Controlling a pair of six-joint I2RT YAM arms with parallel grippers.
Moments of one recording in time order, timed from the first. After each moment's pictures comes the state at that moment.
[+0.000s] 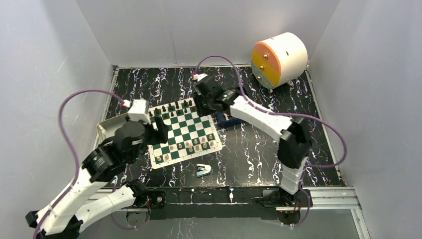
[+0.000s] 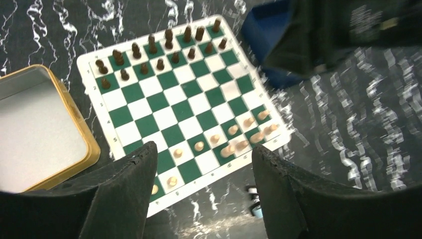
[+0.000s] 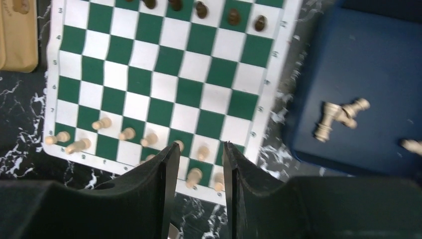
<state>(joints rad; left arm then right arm) -0.83 0.65 1.03 -0.82 -0.53 -0.44 0.90 1.89 1.73 -0.68 0.09 0.35</state>
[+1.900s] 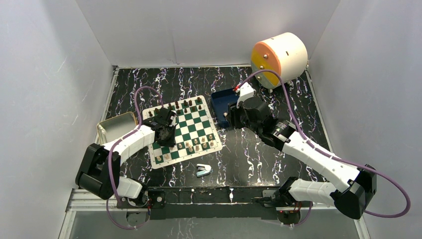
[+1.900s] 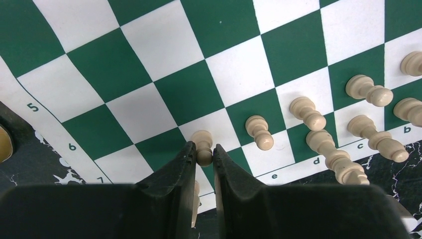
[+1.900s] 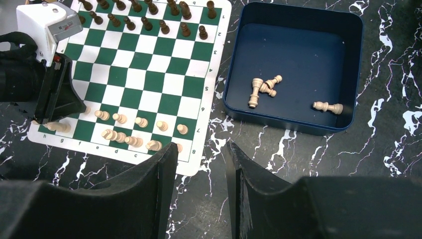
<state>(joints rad) -0.44 1.39 0.77 -0.58 -0.08 -0.32 0.83 1.12 1.02 -0.38 0.21 0.25</state>
